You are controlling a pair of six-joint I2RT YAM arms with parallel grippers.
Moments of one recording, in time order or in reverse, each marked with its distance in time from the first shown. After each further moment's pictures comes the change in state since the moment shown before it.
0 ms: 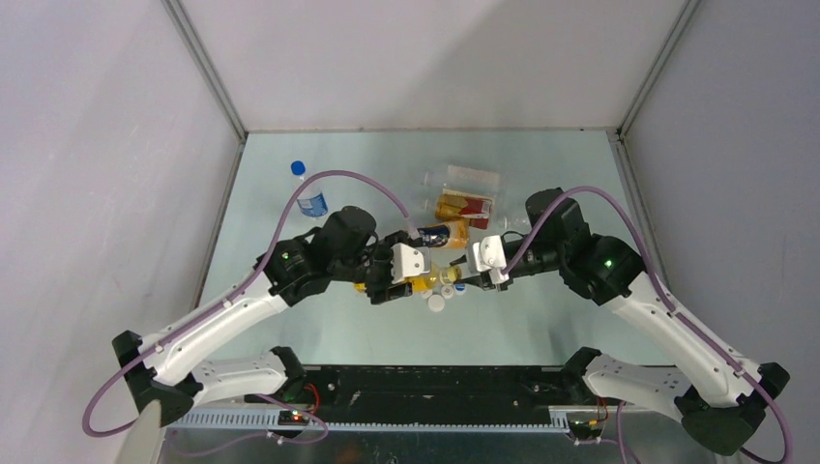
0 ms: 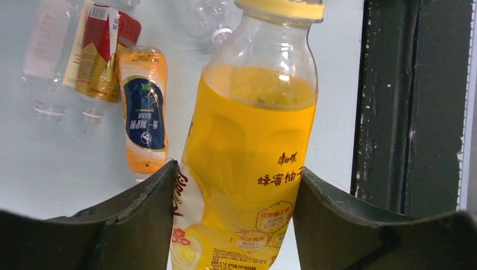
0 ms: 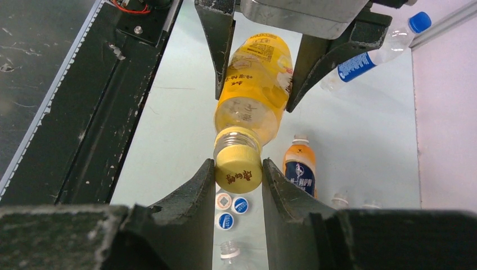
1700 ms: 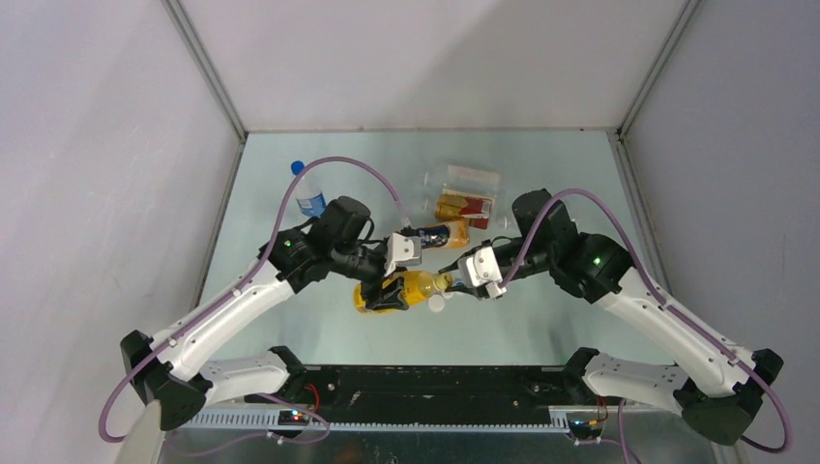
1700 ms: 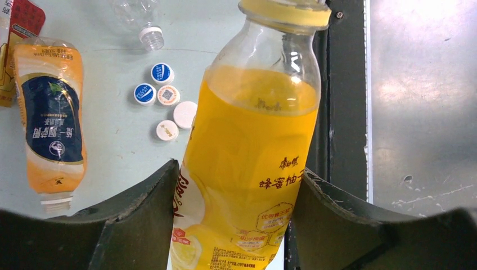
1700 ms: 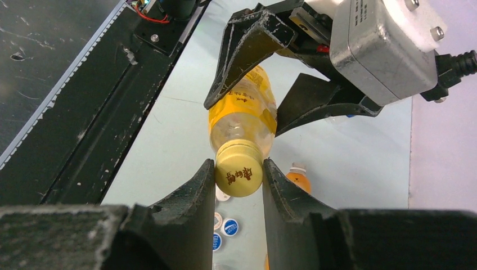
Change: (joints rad) left arm 0.140 0.047 -0.001 -0.087 0.333 -0.055; right arm 0.077 0.054 0.009 0.011 -0.051 -0.104
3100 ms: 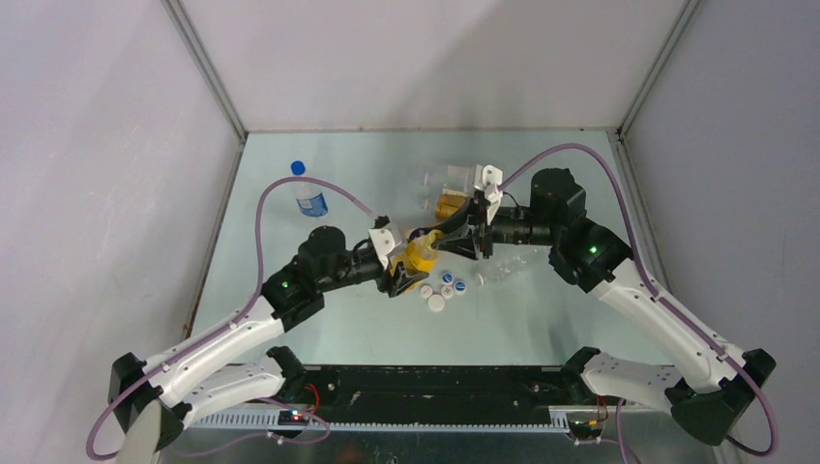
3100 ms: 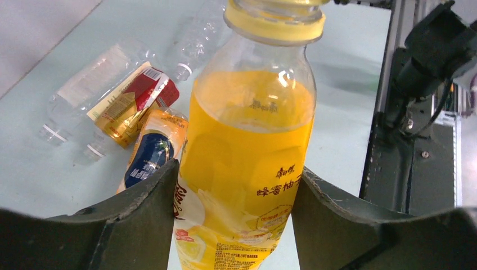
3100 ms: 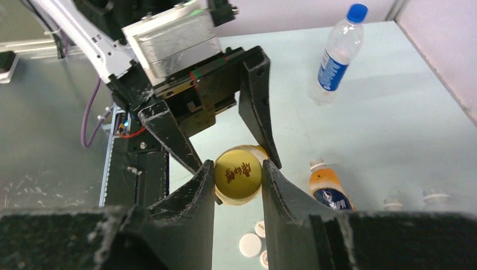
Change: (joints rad) left arm -0.042 -0.211 -0.381 0.777 -0.266 -0.343; right arm -0.111 0.026 0.000 0.391 0.099 0.783
